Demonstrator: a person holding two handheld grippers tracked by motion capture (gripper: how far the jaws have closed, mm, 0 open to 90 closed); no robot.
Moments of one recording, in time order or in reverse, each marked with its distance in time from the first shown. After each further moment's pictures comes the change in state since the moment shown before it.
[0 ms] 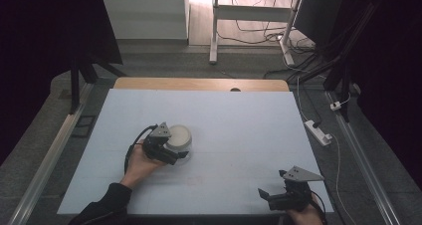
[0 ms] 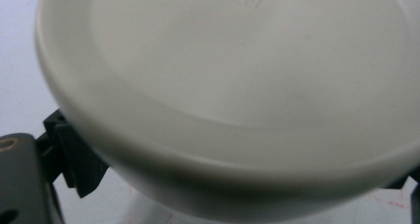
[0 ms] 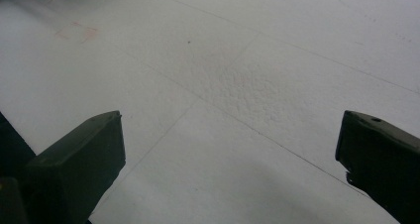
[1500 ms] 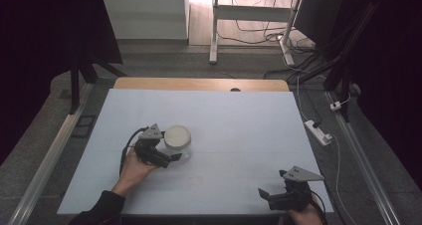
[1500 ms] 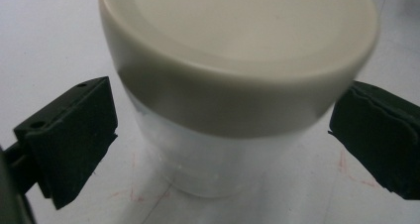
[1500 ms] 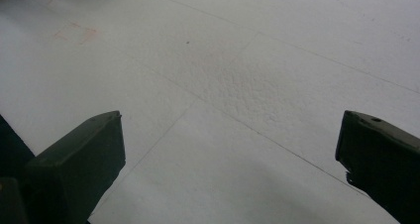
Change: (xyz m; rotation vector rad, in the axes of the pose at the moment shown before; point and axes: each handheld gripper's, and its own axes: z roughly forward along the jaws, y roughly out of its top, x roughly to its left) left arm 0.003 -0.014 -0.014 -0.044 -0.022 -0.046; right arm 0.000 0.000 0.000 0.000 -0.002 0.005
